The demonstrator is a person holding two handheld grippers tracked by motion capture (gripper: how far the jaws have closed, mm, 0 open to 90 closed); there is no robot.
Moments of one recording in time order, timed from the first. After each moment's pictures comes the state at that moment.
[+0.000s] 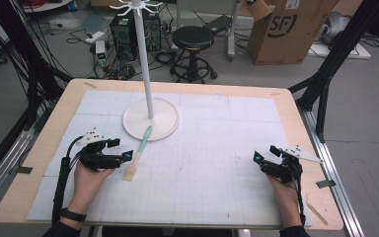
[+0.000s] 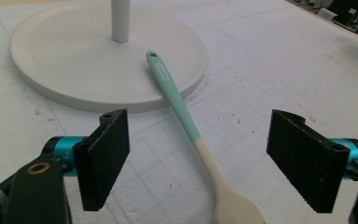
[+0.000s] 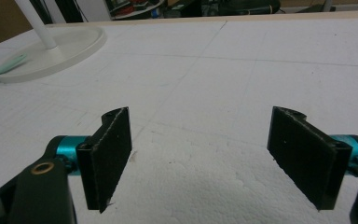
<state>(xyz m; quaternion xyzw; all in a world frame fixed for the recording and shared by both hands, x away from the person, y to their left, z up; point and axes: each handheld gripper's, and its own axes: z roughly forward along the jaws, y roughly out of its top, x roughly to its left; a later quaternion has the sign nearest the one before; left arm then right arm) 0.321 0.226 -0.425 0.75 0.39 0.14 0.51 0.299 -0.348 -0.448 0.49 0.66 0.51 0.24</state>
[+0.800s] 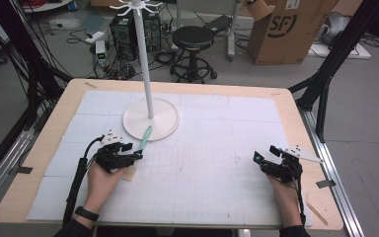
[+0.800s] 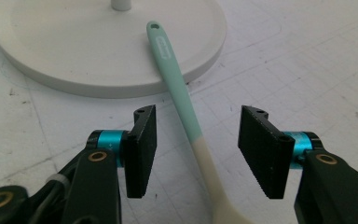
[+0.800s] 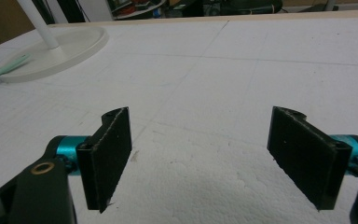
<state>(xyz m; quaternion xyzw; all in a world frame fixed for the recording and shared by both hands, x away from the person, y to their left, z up) 0.327 0.183 -0.440 0.76 0.44 0.17 0.44 0.299 -0.348 -0.448 0.49 0.66 0.51 0.23</state>
